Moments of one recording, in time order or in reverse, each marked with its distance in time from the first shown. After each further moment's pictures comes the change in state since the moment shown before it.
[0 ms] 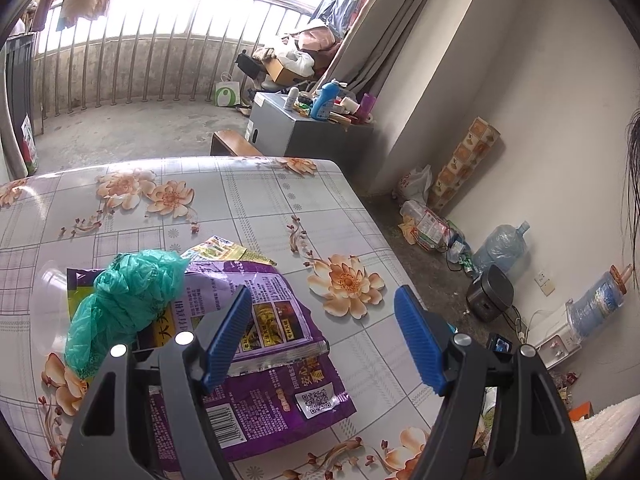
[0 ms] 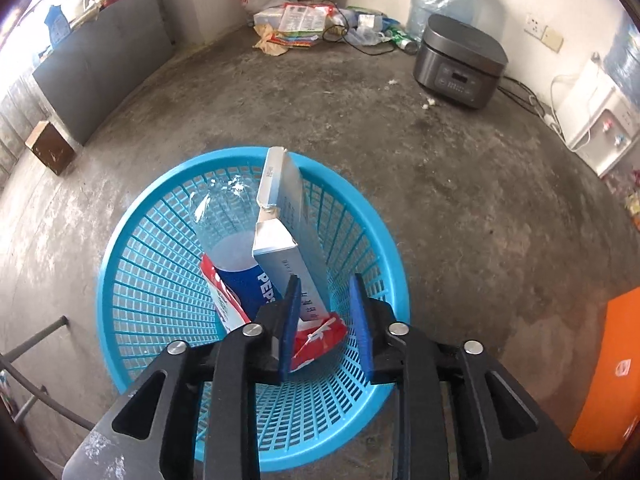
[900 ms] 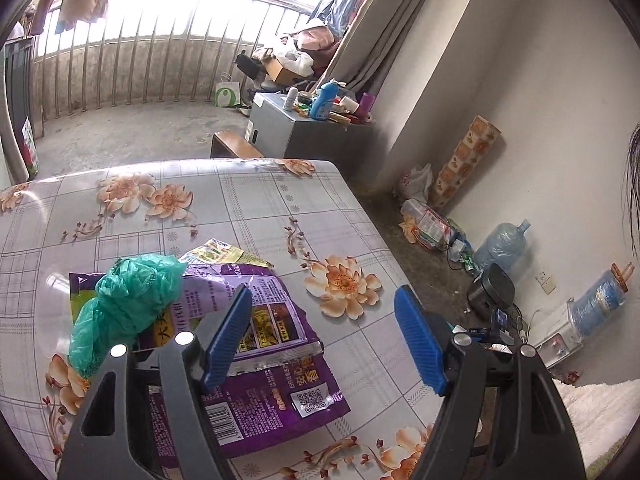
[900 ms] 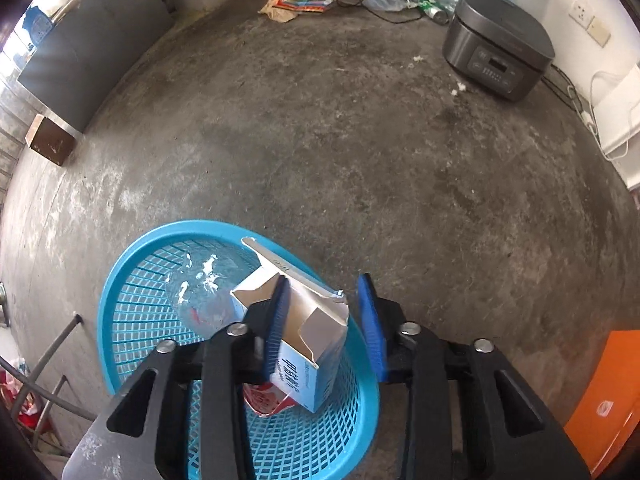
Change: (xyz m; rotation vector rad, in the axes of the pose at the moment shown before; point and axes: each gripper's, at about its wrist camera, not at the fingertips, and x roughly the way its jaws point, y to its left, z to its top) left arm -0.001 -0.004 0.005 0.012 0.012 0.012; right arm 0.062 -0.014 0.083 -0.058 0.218 0.075
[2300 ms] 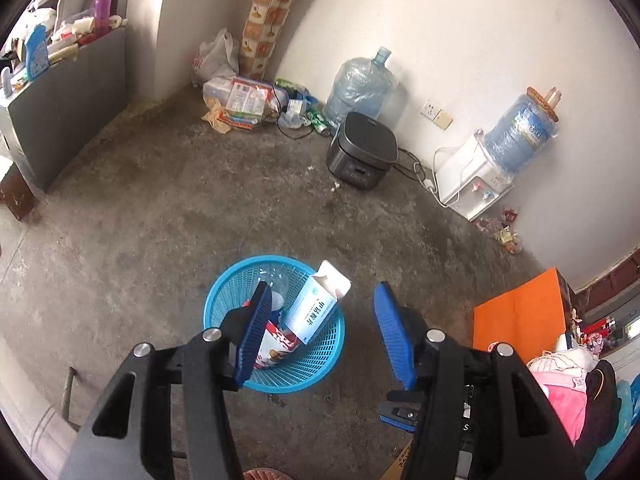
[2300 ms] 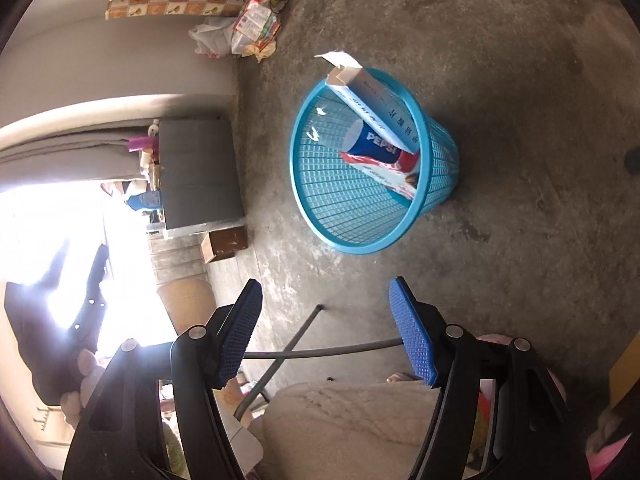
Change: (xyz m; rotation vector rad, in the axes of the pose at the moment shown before) left arm 0.287 -0.386 -0.036 0.462 0.436 -0.423; right arm -0.149 -0.043 -0.222 0.752 0.024 0.744
